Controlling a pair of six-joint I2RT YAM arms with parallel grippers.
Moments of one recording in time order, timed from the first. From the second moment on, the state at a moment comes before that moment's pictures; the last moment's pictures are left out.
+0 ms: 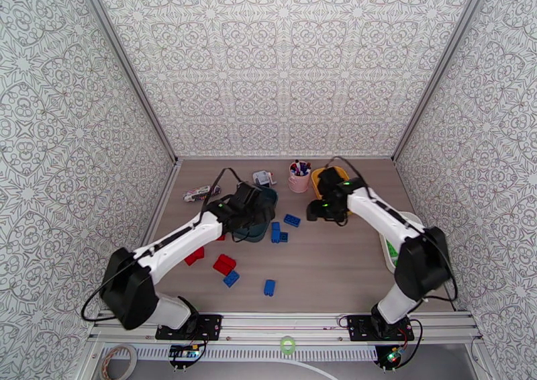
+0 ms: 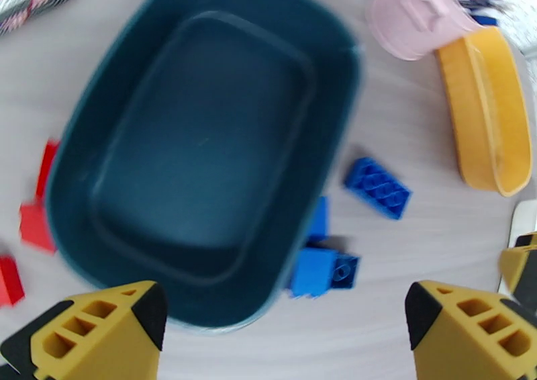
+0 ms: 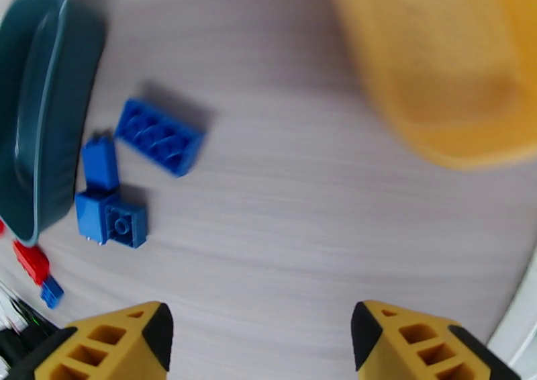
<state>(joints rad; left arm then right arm) -0.61 1.42 1.08 -0.62 -0.13 -0.85 0.49 1.73 1.42 -0.98 -0.09 0.41</state>
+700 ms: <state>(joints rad) -0.56 1.13 0.80 -0.63 -0.12 -1.00 0.59 2.12 1.69 -1.03 -0.03 0.26</state>
